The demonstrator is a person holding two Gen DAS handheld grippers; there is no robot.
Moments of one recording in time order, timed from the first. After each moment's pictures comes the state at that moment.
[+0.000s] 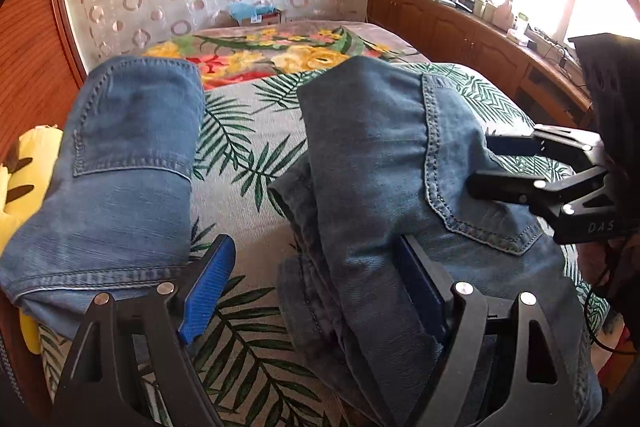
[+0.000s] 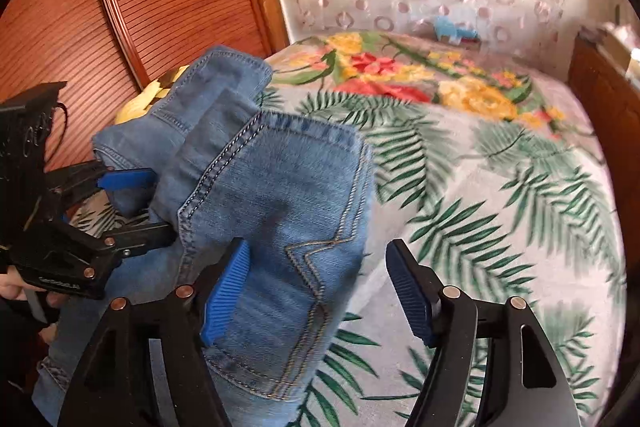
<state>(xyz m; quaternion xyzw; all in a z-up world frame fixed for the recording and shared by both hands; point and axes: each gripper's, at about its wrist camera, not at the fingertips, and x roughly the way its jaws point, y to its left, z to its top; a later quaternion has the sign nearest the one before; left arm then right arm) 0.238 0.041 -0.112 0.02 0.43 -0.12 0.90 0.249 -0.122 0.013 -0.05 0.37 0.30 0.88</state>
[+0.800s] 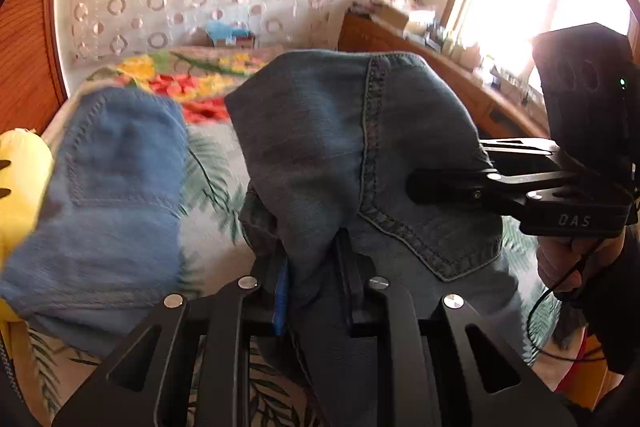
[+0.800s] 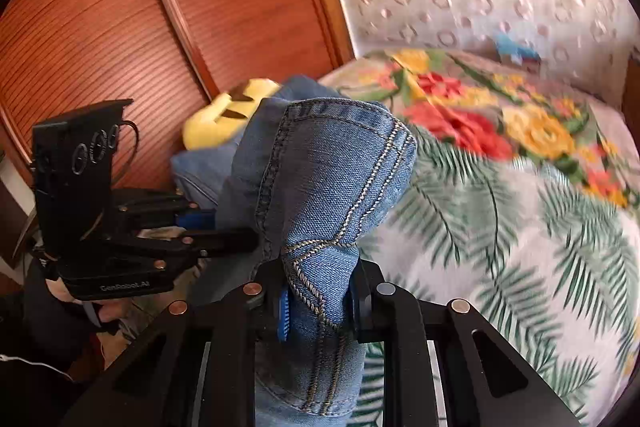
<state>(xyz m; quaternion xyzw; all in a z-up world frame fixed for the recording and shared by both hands) 0.211 0.059 -0.051 -0.05 0.37 -0.18 0.91 0.245 -0.091 0.080 -0.05 0.33 0.41 0.85</state>
